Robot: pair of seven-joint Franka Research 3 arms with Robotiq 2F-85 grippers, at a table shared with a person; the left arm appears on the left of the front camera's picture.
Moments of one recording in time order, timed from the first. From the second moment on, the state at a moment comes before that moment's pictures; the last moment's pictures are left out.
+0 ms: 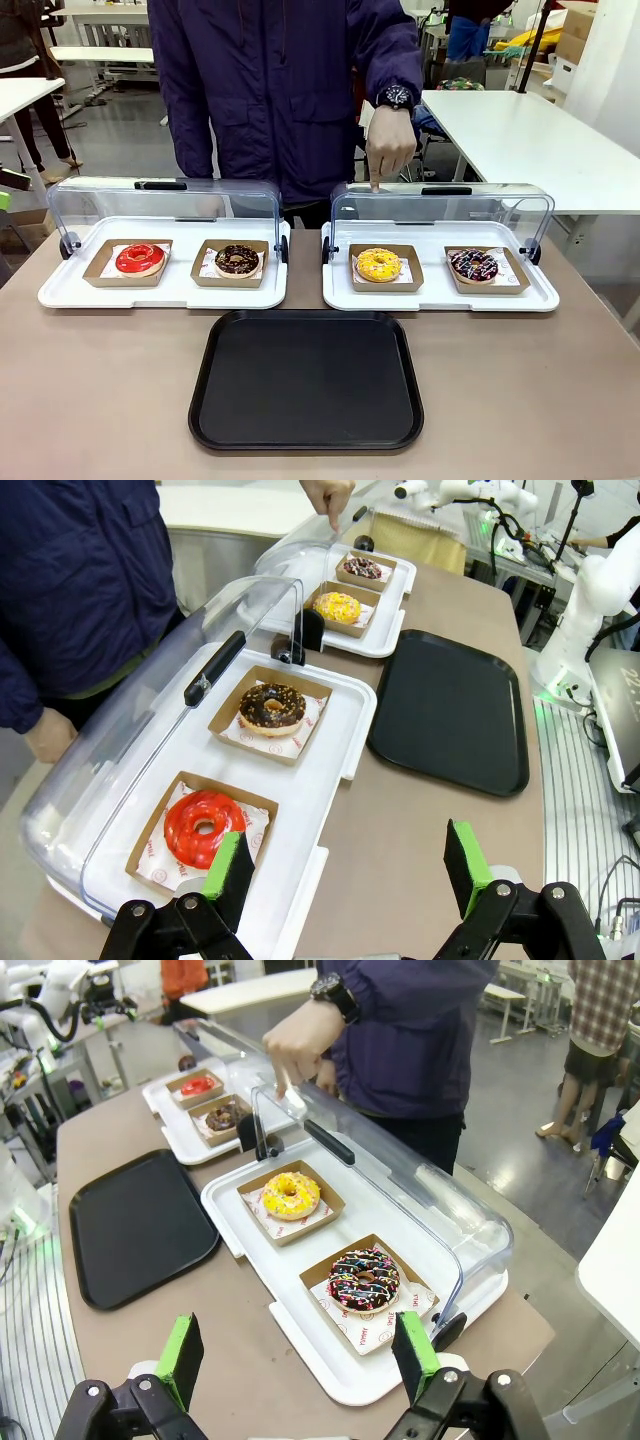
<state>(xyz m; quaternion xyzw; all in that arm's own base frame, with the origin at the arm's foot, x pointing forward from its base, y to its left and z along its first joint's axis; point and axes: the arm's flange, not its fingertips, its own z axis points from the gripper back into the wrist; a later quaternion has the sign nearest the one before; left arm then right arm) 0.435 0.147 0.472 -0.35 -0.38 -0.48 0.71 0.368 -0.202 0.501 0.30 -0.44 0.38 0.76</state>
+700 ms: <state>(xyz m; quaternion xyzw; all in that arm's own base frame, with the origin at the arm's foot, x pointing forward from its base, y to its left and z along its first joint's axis) 0.435 0.147 0.472 -0.35 -0.38 -0.48 0.71 0.368 -0.203 0.500 0.30 -0.44 0.38 0.76</state>
